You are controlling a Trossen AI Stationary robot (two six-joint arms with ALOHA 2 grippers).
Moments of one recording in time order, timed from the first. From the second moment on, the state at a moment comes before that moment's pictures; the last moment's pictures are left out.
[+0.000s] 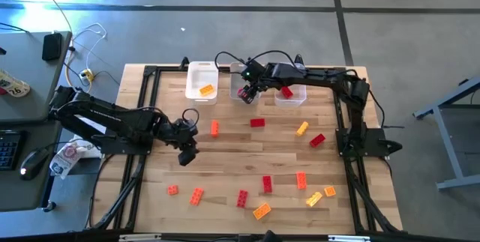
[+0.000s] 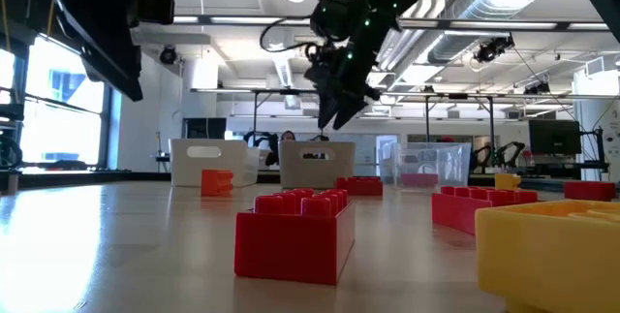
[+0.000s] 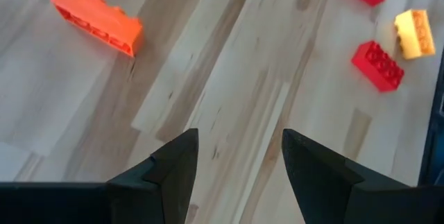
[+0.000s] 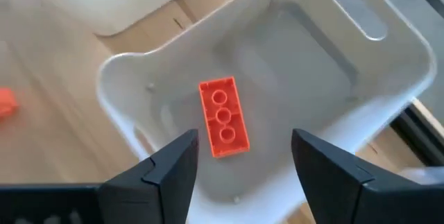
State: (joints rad) left arm -0.11 1.06 0.70 -0.62 -0.06 -0.71; right arm -0.39 1.94 1.56 -0.63 0.18 0.18
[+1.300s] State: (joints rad) left arm -0.32 1.06 0.70 -0.73 -0.10 -0.80; right arm 0.12 1.70 1.56 -1.13 0.12 0.31
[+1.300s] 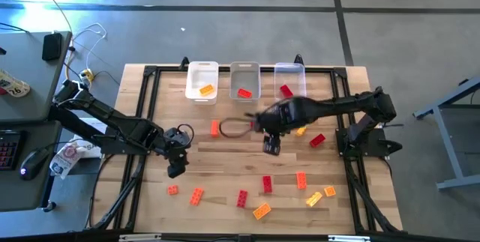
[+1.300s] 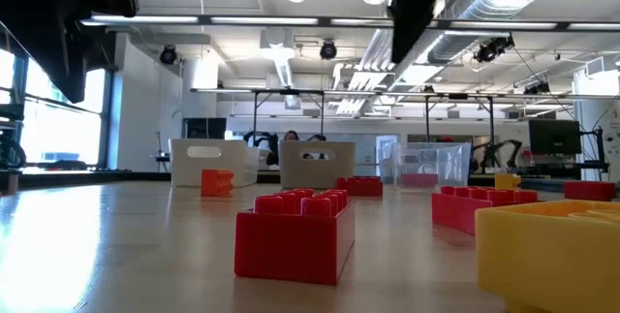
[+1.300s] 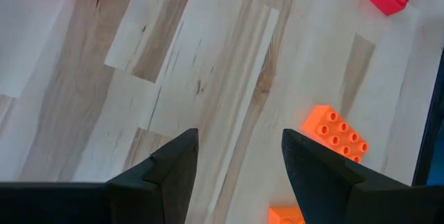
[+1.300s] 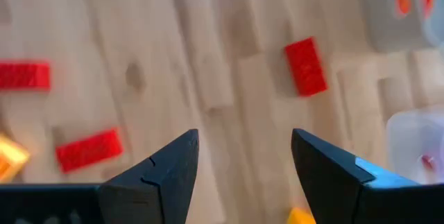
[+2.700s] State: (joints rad) left arm -0.32 1.06 0.70 -0.63 -0.18 -0.75; right arm 0.36 1.69 1.38 -1.56 0.43 0.52
